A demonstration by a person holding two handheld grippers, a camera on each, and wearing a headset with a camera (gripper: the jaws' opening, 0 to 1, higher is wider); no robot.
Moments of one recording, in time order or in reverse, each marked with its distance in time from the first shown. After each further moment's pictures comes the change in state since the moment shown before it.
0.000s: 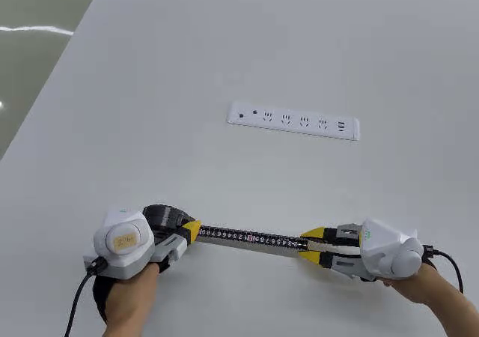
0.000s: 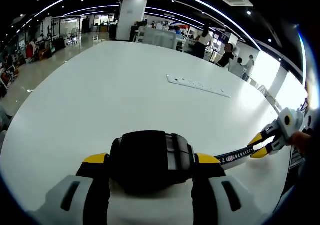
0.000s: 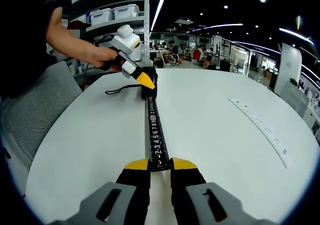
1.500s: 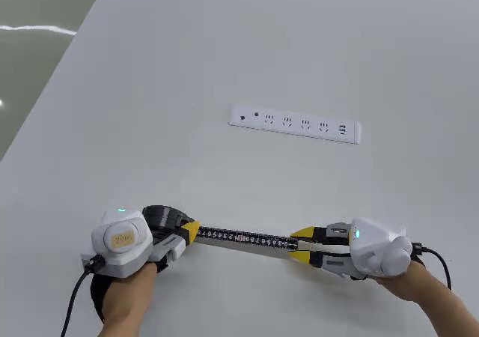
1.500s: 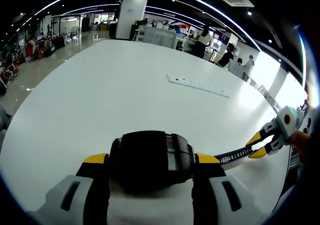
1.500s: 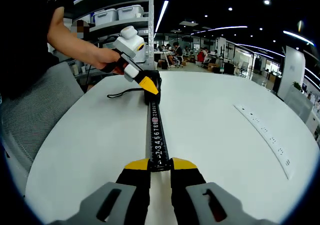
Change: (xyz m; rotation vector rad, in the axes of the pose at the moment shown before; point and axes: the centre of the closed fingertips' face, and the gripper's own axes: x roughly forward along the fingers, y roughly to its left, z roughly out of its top) left arm 0.000 0.003 0.000 -0.007 0.010 -0.008; right arm 0.014 0.003 0.016 -0.024 -0.013 0.032
